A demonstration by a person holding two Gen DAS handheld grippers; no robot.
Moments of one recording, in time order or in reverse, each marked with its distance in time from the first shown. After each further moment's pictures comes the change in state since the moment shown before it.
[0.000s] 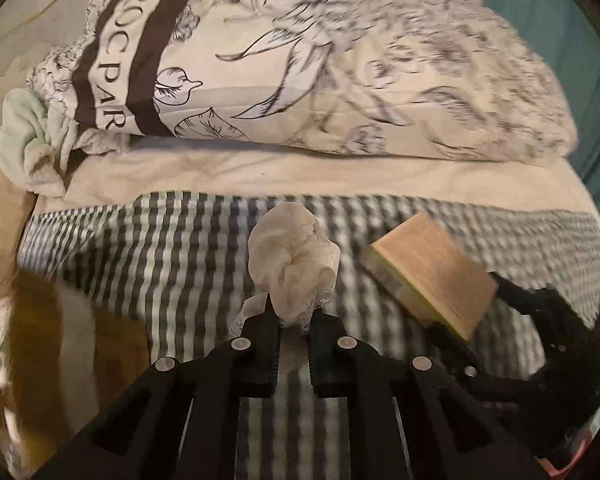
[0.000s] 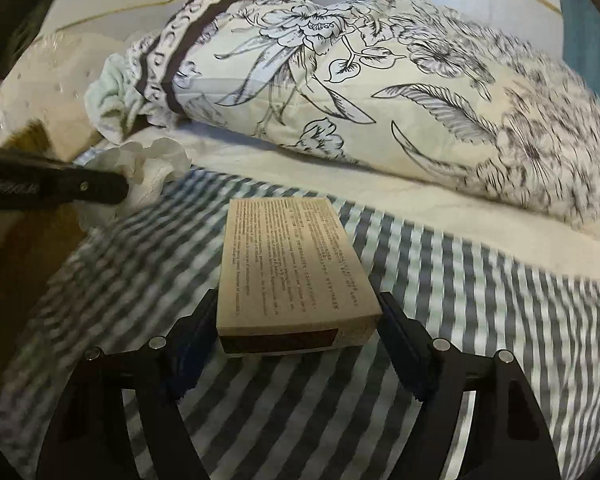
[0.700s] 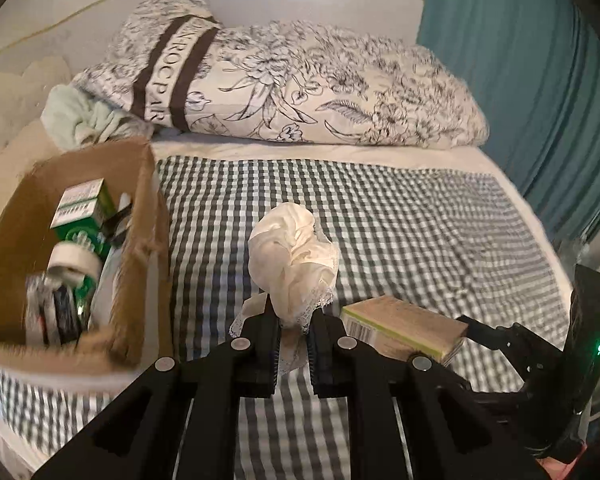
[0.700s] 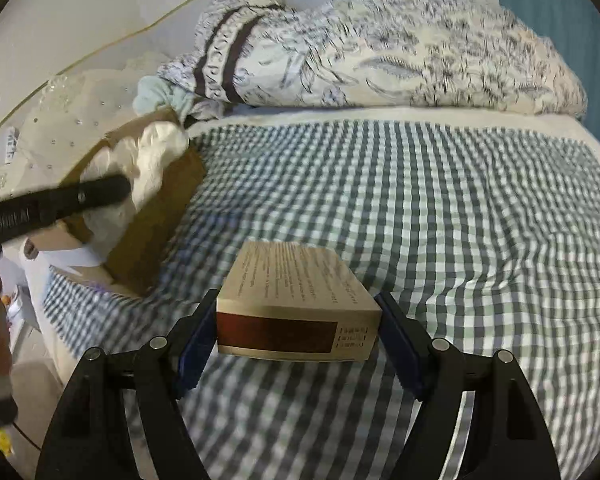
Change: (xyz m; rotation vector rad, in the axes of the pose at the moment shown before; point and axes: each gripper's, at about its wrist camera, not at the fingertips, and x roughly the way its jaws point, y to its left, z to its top) left arm -0.186 -0.016 -0.162 -0.010 -0.155 -0.096; right arm -0.207 0.084 -0.109 0.203 0.067 0.044
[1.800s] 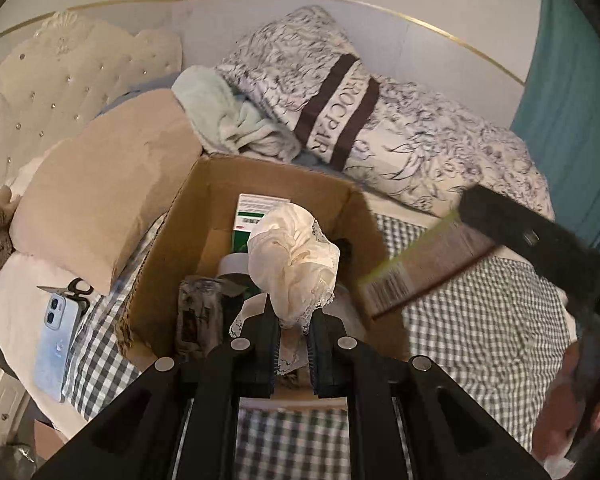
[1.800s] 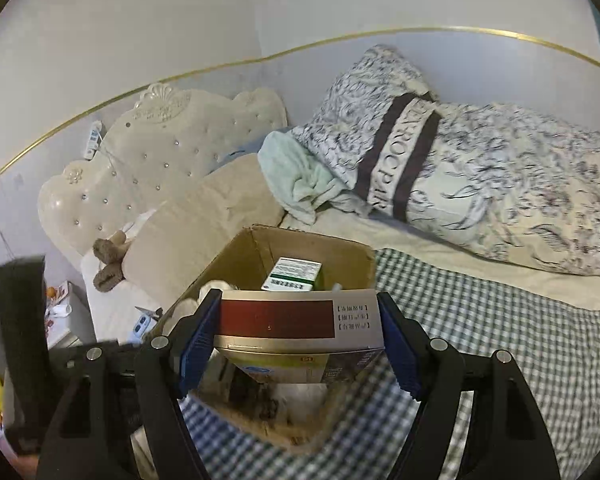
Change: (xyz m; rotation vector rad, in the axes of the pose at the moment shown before) left arm -0.050 0.193 0.005 -0.255 -0.088 0.177; right arm 0.018 0.224 0.157 -0.235 -0.167 0.240
